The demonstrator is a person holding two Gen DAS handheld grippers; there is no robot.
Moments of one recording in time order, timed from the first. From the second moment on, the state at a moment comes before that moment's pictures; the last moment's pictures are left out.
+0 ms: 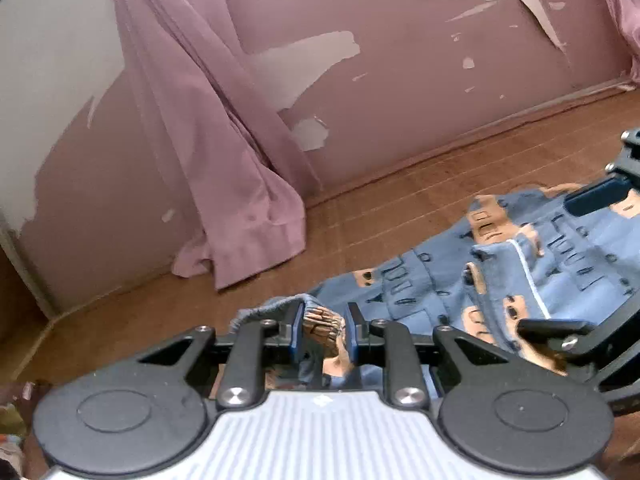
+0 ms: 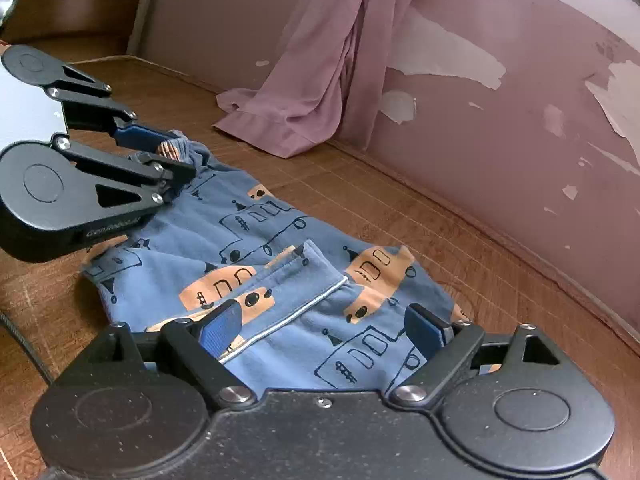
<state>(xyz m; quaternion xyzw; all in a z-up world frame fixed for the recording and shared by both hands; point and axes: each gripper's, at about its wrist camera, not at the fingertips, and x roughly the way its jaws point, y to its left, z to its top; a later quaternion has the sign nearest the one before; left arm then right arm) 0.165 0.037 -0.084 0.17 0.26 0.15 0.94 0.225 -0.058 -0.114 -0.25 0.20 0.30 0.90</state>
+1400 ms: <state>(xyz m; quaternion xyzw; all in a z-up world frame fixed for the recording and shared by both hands) 0.172 0.142 -0.094 -0.07 0.36 0.18 0.91 0.227 -0.063 -0.117 -0.22 0.21 0.30 0.91</state>
